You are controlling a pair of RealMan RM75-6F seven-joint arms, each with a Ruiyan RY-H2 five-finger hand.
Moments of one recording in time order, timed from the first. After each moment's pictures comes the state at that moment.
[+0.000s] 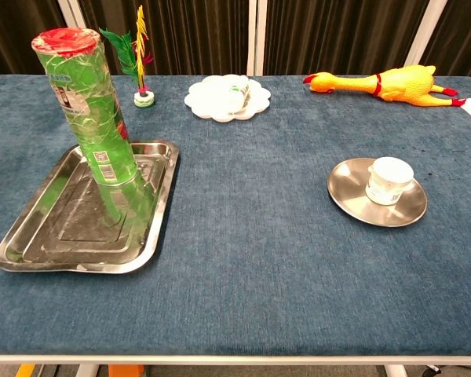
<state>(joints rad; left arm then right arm) -0.28 -1.12 -0.09 -1.63 1.53 1.43 -0.02 0.09 -1.19 0.03 -1.54 -1.46 1.44 -0.04</state>
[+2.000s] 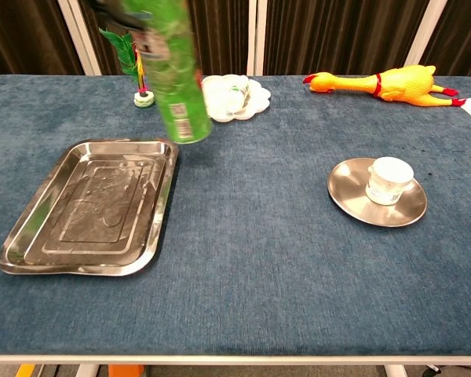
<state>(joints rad) -0.90 -1.20 -0.27 -1.57 1.47 0.89 -0.11 0.10 -1.23 0.06 -1.47 -1.42 1.38 0.02</state>
